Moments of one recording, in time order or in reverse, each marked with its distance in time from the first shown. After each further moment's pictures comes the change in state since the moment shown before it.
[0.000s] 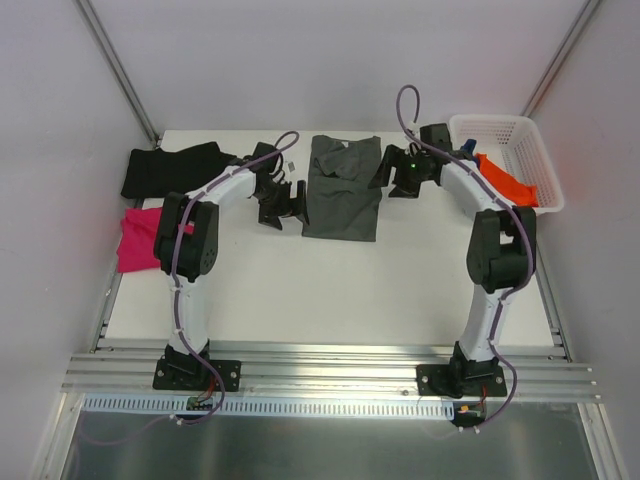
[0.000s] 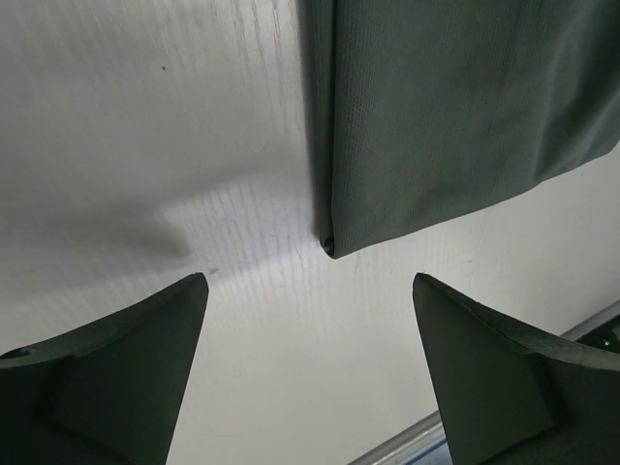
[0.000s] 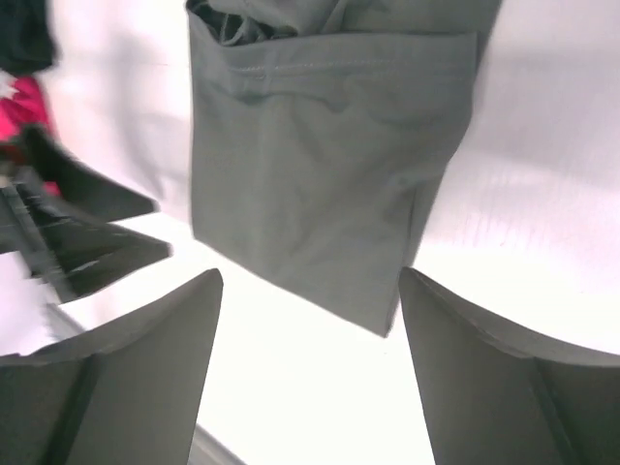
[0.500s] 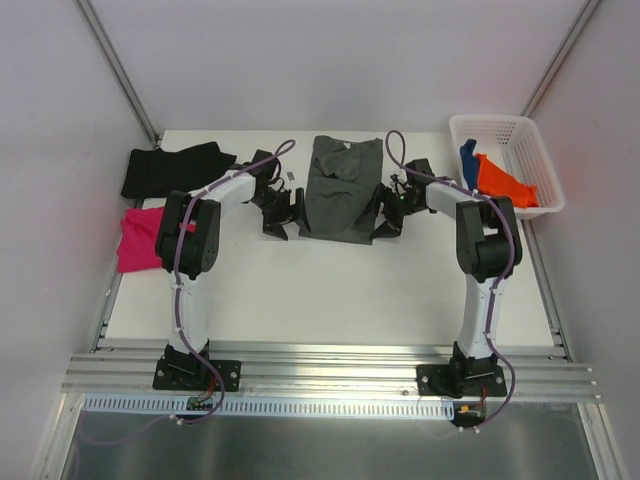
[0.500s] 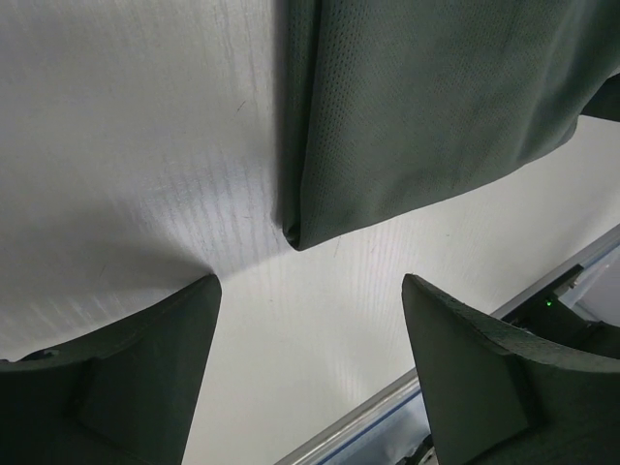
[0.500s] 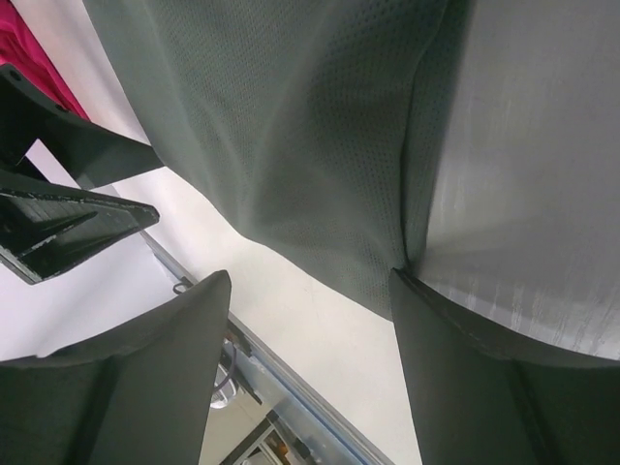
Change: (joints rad) left arm 0.008 0.028 -0.055 -0.002 0.121 -0.060; right arm 0.012 0.105 -0.213 0.056 -0.248 0.198
